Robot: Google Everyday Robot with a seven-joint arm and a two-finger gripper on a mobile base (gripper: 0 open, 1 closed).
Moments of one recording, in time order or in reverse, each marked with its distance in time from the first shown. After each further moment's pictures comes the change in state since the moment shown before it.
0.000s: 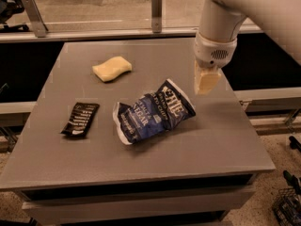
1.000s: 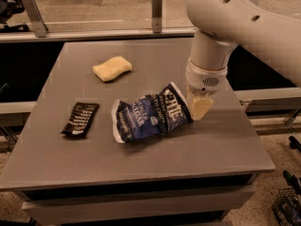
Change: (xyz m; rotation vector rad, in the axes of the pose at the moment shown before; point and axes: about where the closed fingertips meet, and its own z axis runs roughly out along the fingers) arm -0.019 0.045 0.049 -0.098 -0.021 -0.015
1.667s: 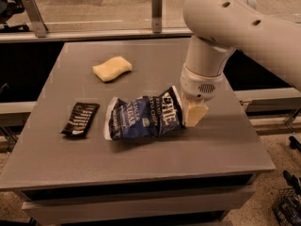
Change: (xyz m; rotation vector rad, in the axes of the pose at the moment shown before) arm -0.019 0.018 0.005 -0.013 -0.040 -0.028
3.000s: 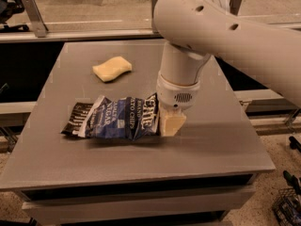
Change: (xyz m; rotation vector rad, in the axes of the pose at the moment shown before) arm -0.060 0.026 0.005 -0.007 -0.022 -0.075
